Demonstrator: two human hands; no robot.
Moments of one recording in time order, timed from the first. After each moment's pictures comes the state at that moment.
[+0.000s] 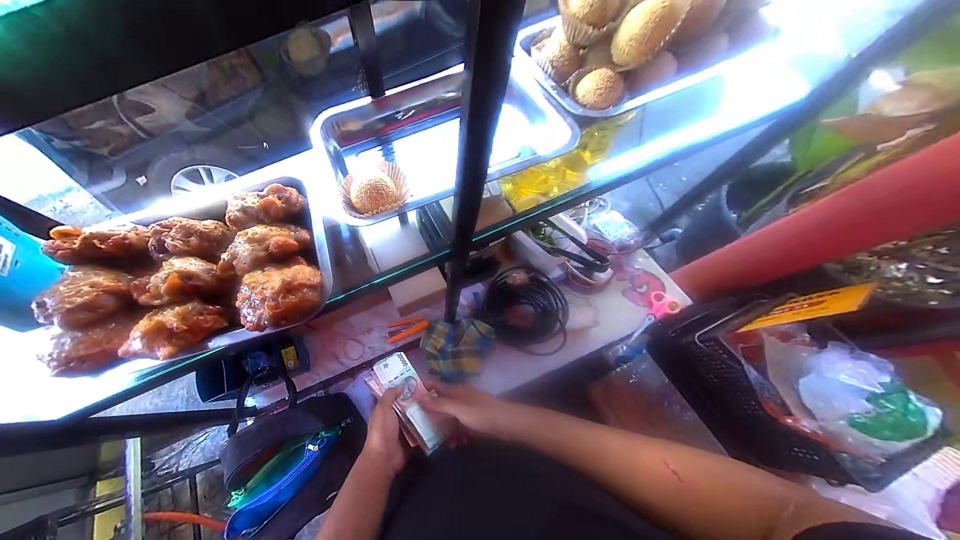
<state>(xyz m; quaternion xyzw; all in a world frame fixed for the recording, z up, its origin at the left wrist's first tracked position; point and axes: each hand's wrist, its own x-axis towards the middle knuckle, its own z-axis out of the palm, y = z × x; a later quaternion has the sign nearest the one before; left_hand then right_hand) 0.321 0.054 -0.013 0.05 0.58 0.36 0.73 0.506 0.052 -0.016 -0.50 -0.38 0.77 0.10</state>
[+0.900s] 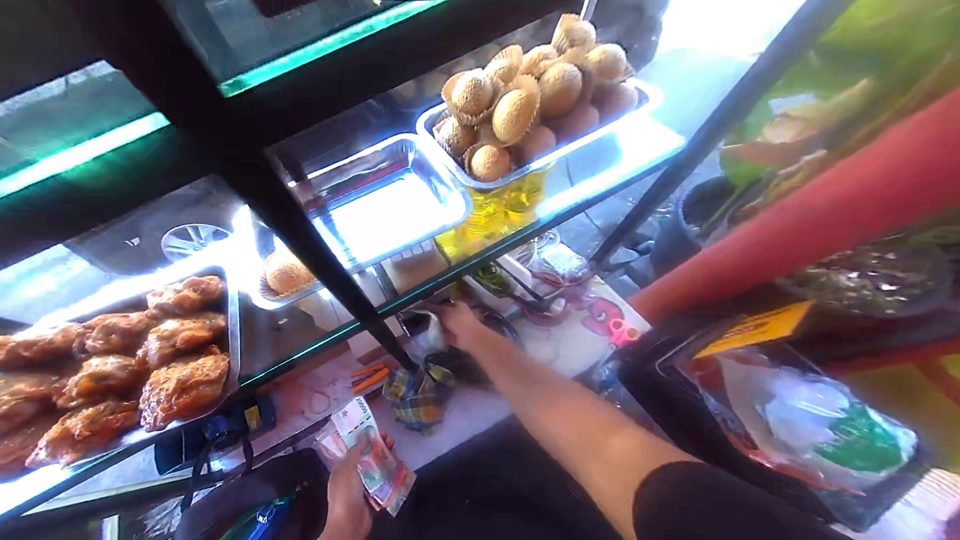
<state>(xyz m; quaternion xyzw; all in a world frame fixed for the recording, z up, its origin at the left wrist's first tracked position) 0.362 0.049 -0.008 0.11 0.61 0.45 0.64 0.621 0.240 -0.057 -0.63 -0.21 0.62 0.42</state>
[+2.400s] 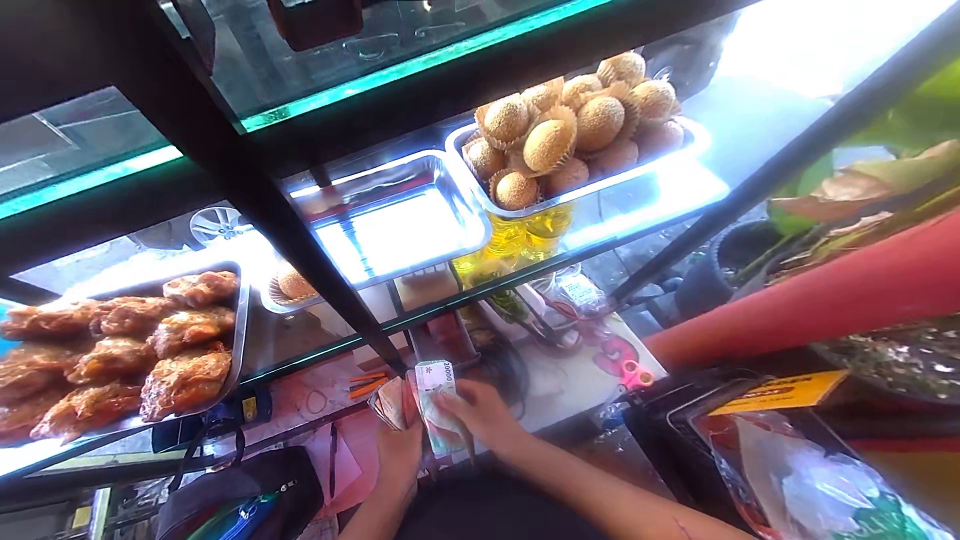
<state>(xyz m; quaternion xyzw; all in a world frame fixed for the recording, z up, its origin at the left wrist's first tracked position) 0.469 0.088 -0.013 0.29 0.66 0.43 0.54 0.637 0.107 -0.008 -0.54 -0.39 0.64 0.37</state>
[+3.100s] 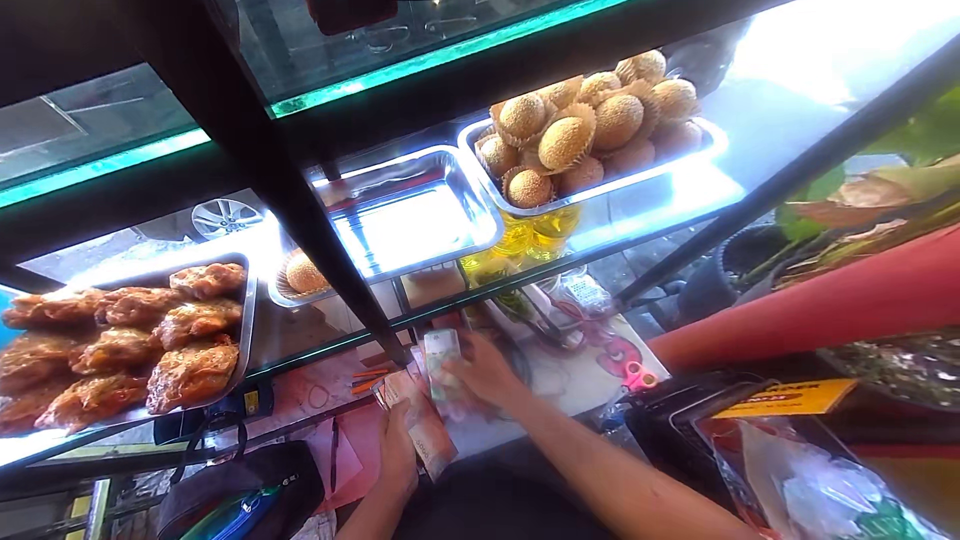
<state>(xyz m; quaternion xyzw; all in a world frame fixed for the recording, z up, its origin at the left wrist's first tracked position) 0.465 0.090 -0.005 0.21 0.59 0.49 0.61 0.646 0.164 0.010 -0.64 -0.49 0.52 0.28</state>
